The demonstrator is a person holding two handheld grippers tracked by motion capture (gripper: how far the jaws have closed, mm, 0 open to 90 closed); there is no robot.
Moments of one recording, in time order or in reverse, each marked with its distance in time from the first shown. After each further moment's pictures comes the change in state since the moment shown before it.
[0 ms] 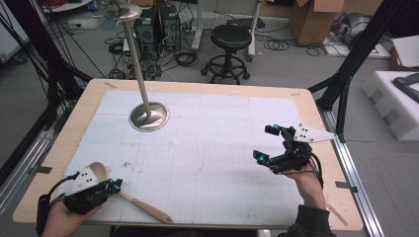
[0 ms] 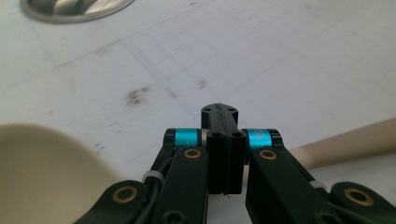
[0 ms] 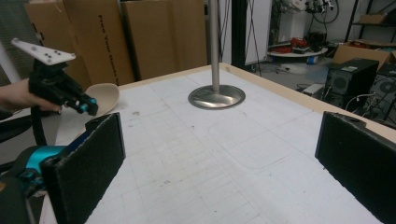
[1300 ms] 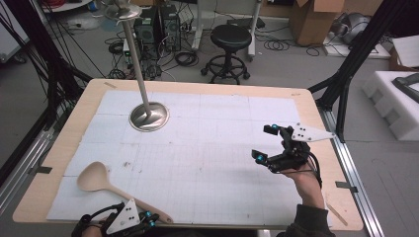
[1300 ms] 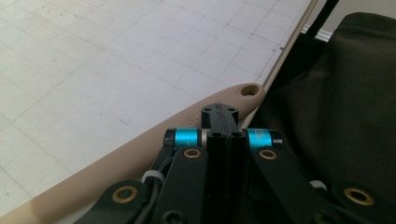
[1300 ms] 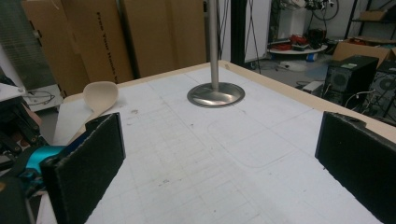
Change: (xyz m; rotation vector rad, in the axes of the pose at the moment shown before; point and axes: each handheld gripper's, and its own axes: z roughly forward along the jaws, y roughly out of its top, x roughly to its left) left arm -0.092 -0.001 0.028 0.077 -0.238 0.177; right arm -0.001 0.000 0.005 0.011 -0.003 -0.006
